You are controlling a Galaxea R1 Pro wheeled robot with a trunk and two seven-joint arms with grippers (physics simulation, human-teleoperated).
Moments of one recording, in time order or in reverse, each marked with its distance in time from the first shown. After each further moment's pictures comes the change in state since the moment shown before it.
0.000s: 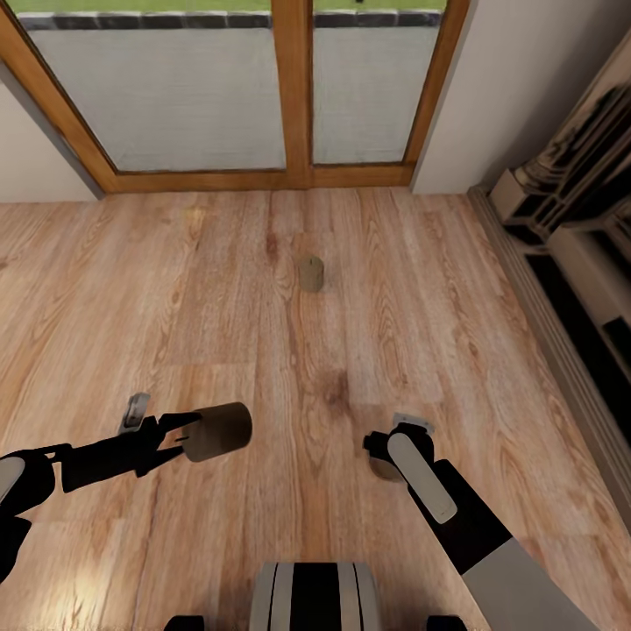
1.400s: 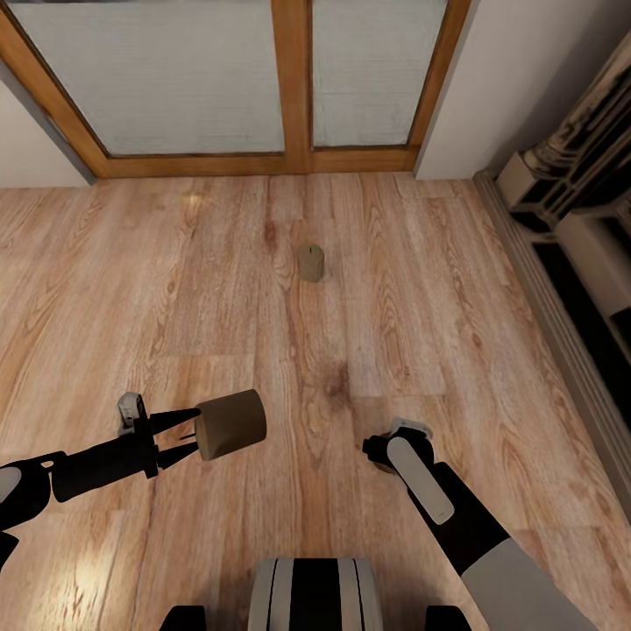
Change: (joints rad) left arm 0.044 0.097 -0.104 -0.007 0.105 0.001 -0.365; right arm 0.000 0.000 -0.002 0.056 0.011 -0.033 0.060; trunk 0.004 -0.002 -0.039
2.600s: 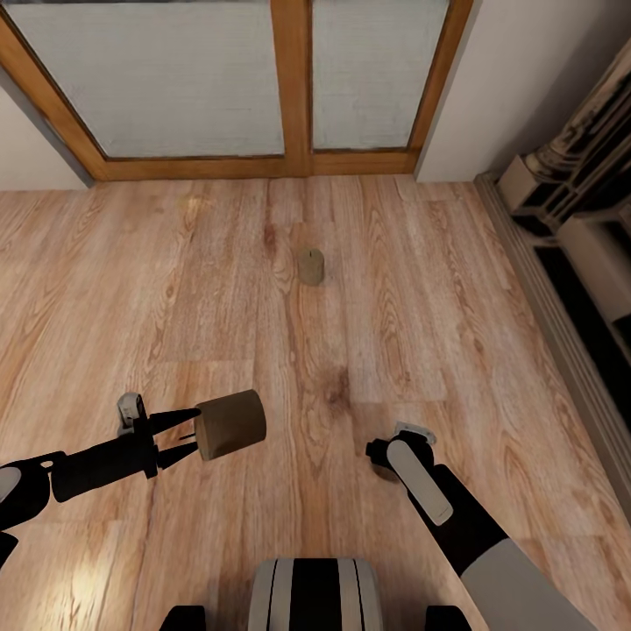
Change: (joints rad) left arm 0.000 0.001 0.000 0.000 -0.001 0.000 0.000; right arm 0.000 0.000 -0.002 0.040 -0.002 -0.045 -0.014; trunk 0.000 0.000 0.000
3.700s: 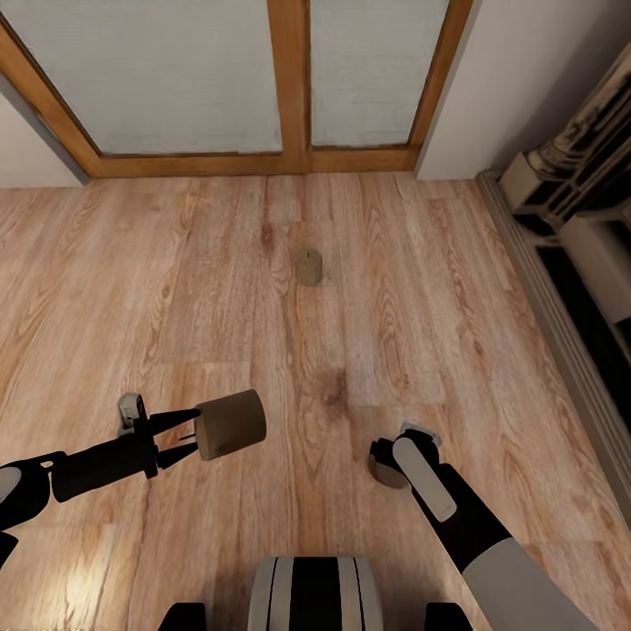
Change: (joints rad) left arm 0.000 0.000 0.000 0.000 -0.008 0.000 0.000; right arm 0.000 0.000 -0.046 0.019 0.000 0.000 0.015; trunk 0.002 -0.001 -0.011
